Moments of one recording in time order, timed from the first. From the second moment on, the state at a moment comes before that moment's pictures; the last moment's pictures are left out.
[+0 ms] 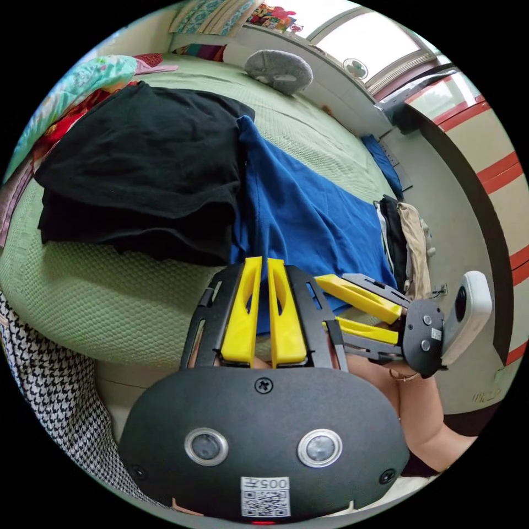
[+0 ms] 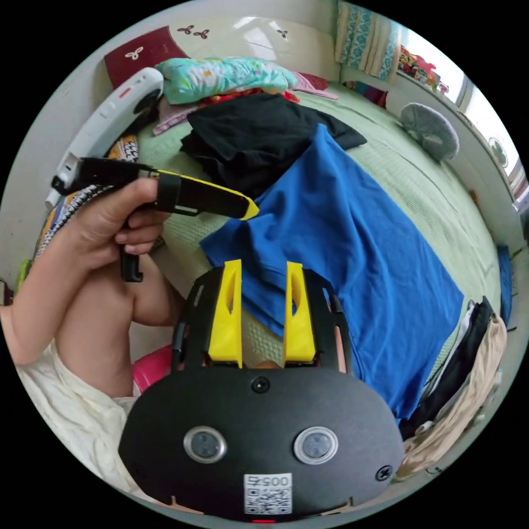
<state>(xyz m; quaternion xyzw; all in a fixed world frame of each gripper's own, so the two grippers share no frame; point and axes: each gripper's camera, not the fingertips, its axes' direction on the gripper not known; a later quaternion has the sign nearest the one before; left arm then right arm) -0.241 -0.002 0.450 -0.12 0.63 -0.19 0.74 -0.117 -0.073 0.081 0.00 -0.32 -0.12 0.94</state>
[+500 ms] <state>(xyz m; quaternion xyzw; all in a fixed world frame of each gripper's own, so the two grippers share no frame) -0.244 -0.014 0.393 -0.11 0.60 -0.20 0.76 -0.151 -0.061 0.044 -0.03 -0.30 -0.15 0.94</state>
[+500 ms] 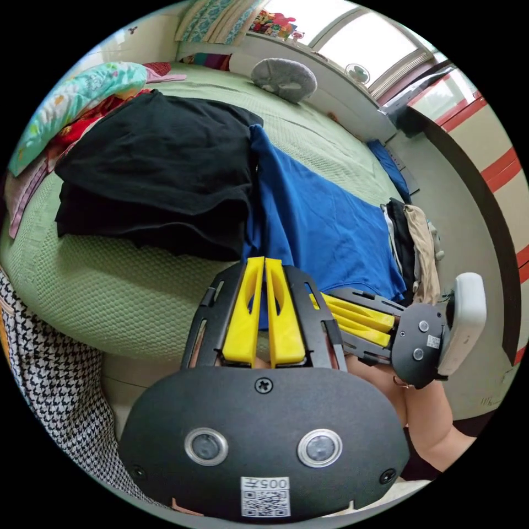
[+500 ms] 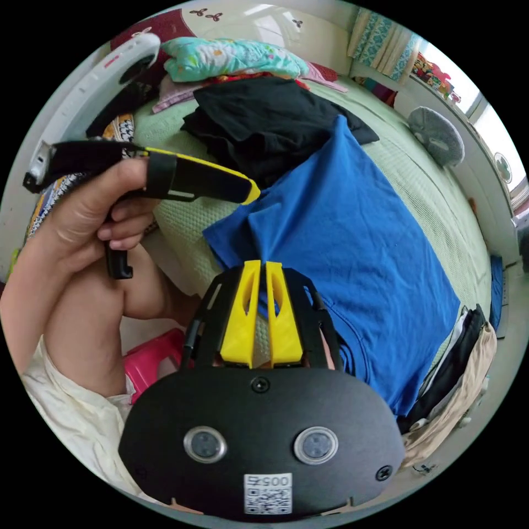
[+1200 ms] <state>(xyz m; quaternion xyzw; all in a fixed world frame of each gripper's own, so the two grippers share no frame) -0.209 -0.090 0.232 -0.04 0.53 -0.12 0.84 0.012 0.038 -0.043 0.10 -0.31 0.04 0.94</state>
